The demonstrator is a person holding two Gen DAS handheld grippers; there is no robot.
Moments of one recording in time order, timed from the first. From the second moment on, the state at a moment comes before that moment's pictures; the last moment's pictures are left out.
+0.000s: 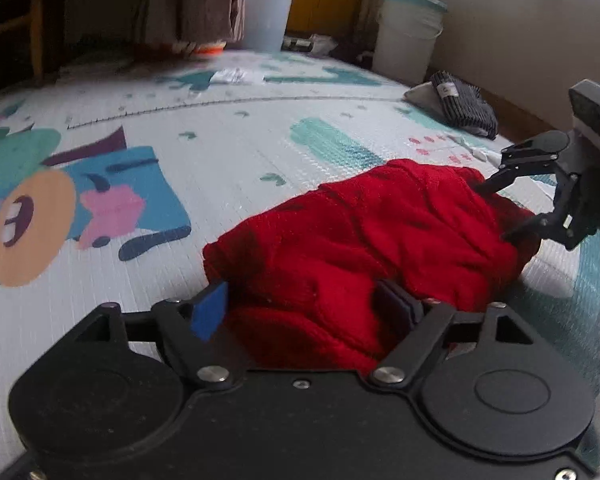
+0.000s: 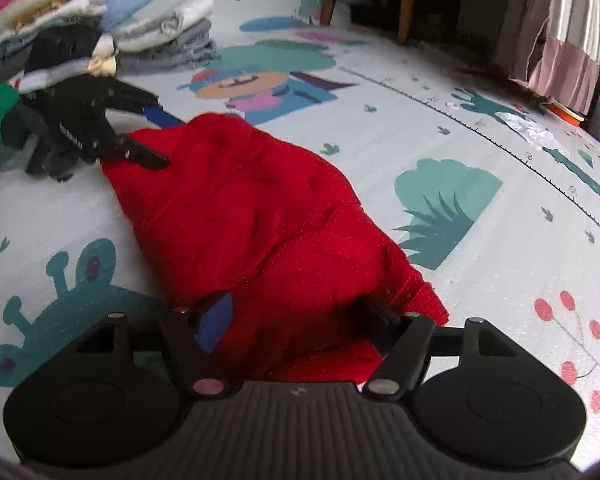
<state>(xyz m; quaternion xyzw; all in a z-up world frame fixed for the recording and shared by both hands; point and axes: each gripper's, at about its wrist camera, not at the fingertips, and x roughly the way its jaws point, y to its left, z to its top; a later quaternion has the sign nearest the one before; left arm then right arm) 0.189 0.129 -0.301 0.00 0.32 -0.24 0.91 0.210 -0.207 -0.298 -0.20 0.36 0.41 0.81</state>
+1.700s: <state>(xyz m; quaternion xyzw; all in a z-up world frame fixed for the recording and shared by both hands) 0.138 0.196 -0.328 -0.34 0.37 -0.13 0.85 0.168 -0.227 -0.343 0.32 0.42 0.15 0.84</state>
